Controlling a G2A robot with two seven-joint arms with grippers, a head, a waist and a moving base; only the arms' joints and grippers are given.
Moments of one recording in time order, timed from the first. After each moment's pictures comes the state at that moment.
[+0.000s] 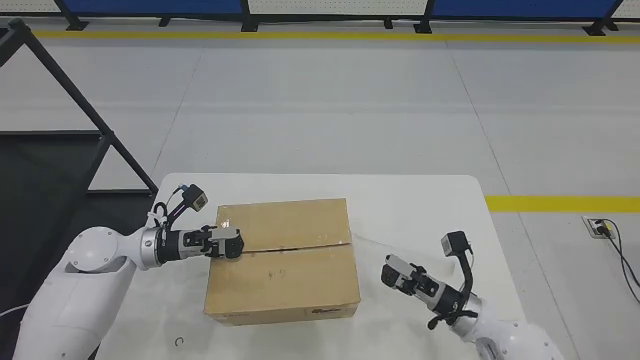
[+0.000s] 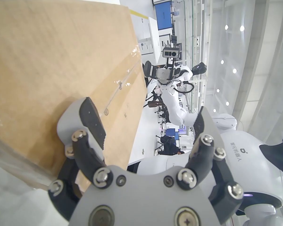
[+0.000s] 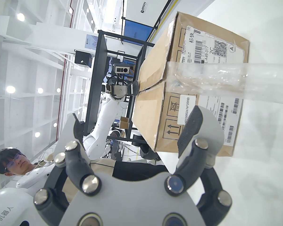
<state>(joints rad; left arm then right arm) 0.58 -0.96 -1.14 -0.94 -0.56 -0.40 -1.42 -1.21 -1.15 1.35 -1.64 0.20 -0.26 0.67</state>
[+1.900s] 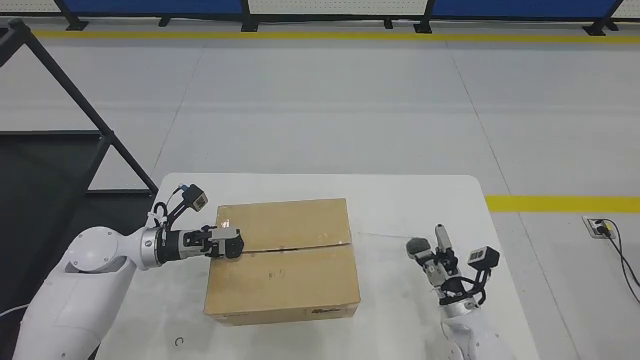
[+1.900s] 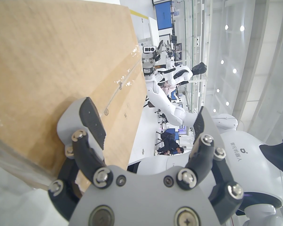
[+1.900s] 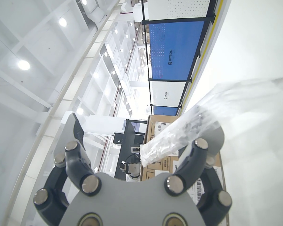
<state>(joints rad) 0.58 -0.96 -1.14 -0.94 -0.56 -0.40 -1.42 -1.10 -1.27 1.25 -1.22 0.47 -0.63 0.20</state>
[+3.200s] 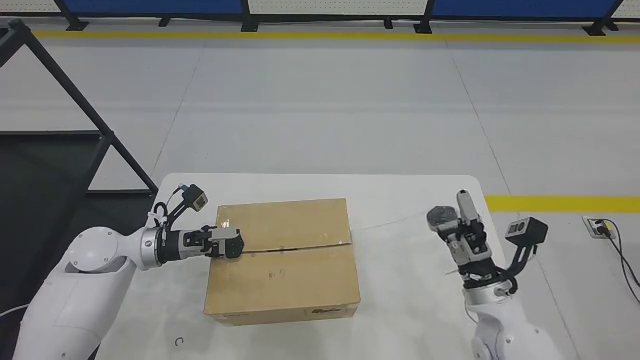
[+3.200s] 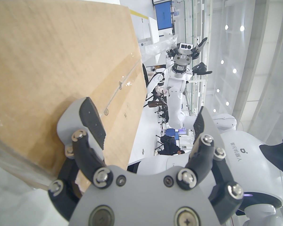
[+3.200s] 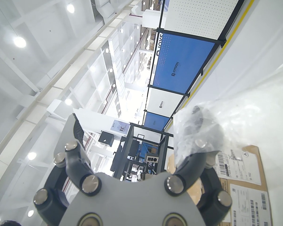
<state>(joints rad) 0.58 -0.96 -1.14 -0.94 -0.56 -0.40 -1.42 -1.25 -1.26 1.40 -1.83 0.18 -0.22 0.03</state>
